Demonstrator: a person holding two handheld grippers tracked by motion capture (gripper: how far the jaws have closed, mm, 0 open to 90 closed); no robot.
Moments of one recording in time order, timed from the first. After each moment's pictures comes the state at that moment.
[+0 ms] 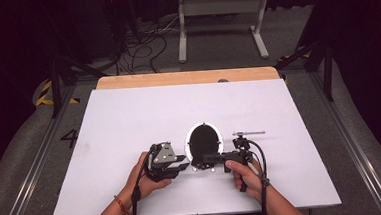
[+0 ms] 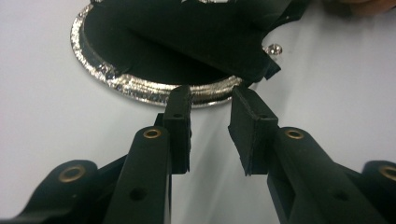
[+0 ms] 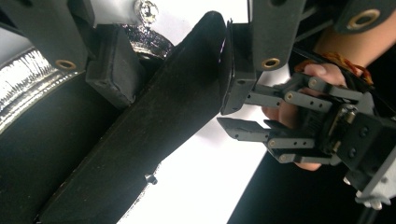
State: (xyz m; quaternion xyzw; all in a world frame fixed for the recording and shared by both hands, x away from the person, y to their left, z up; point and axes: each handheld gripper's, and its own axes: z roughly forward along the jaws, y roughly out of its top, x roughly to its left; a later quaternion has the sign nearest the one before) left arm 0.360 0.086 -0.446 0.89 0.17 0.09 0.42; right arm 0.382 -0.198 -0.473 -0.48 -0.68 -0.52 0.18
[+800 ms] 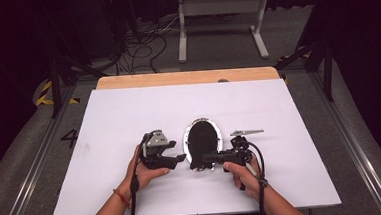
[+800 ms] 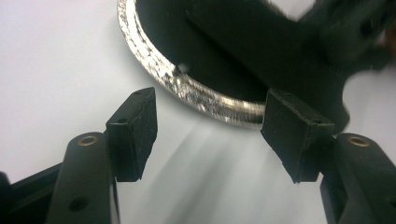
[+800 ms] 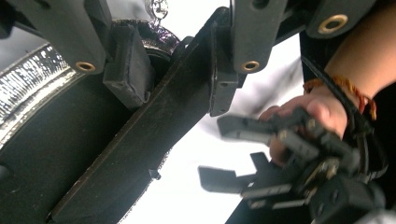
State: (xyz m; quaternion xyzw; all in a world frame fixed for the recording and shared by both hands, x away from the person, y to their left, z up) left arm 0.399 0.104 -0.448 0.84 0.28 0.06 0.46; right arm 0.380 -0.191 -0.464 -0.43 -0.73 -0.52 0.12
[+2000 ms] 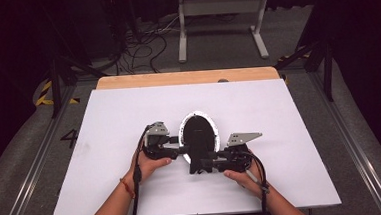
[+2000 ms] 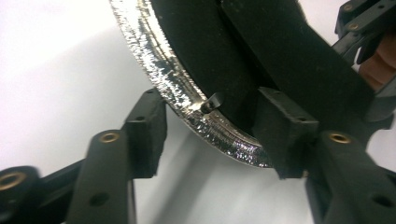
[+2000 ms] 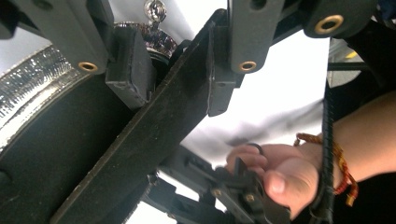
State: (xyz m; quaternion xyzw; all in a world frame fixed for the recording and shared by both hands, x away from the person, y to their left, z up) left arm 0.419 0.100 -0.445 0.84 0.26 0.03 0.48; right arm 0.365 -0.185 -0.452 -0.29 -0.80 -0.53 0.01
